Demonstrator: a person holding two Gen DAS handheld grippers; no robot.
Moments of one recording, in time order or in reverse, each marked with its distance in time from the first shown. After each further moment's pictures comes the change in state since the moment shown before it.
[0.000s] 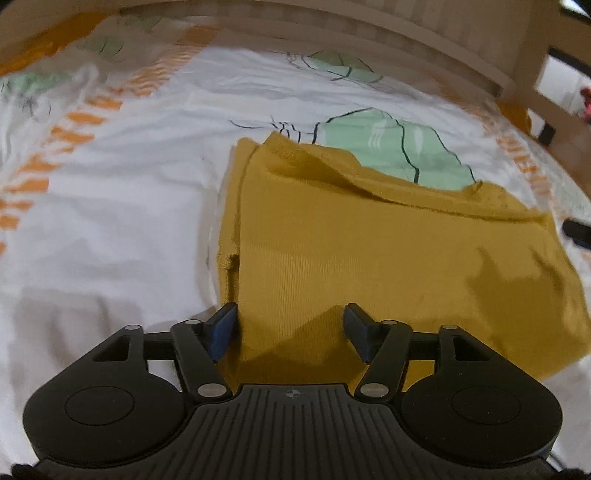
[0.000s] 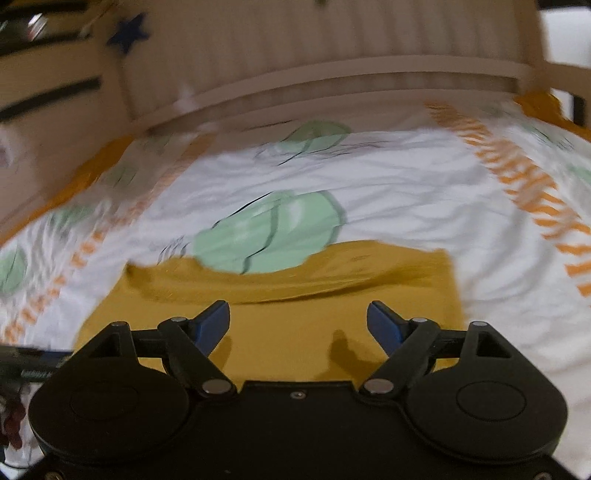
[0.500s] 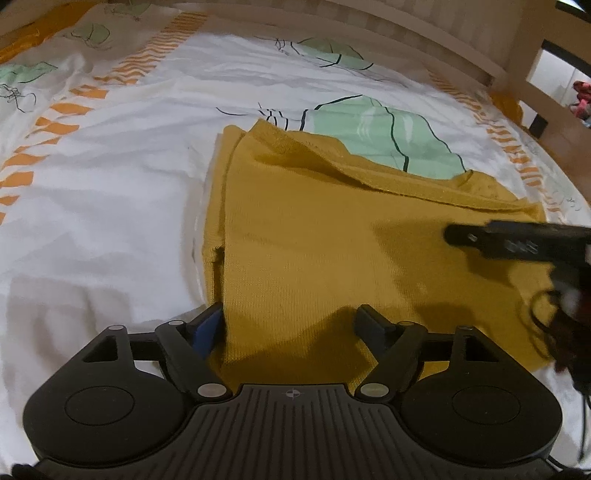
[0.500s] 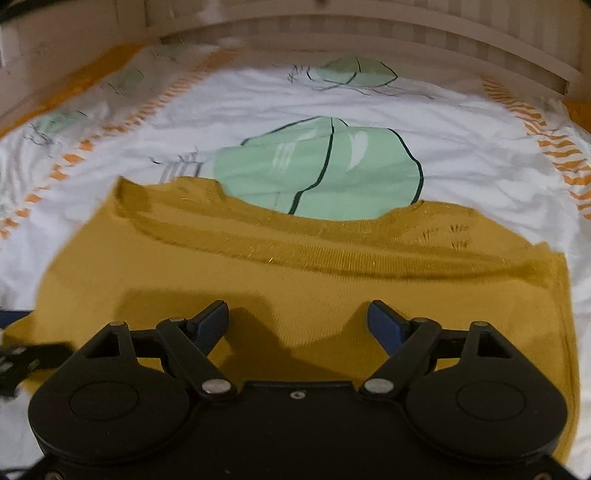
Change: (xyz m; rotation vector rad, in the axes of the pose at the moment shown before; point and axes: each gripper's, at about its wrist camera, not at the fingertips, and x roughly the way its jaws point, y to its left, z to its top) left arm 0.000 -0.003 0.002 0.025 0.056 -0.037; right arm 0.107 0.057 0.002 -0.144 0.219 -0.097
